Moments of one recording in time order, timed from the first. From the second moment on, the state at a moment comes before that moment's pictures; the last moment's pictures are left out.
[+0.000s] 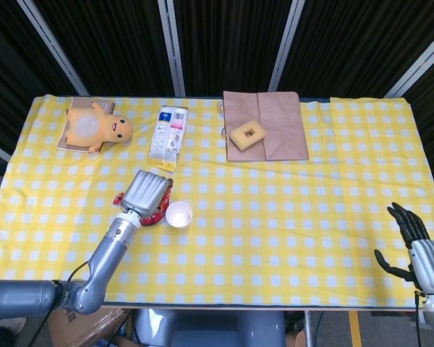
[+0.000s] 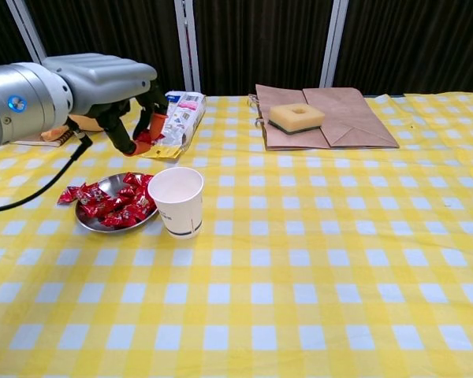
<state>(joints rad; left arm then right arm) -0.93 -1.47 -0.17 -1.79 0.78 1.15 0.87 0.10 -1.18 0.02 -1.32 -1.61 1.55 0.59</state>
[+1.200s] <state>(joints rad) -0.94 -1.46 -0.17 -1.81 0.70 1.19 0.88 0.09 -1.19 0.02 -1.32 -1.61 1.56 0.60</state>
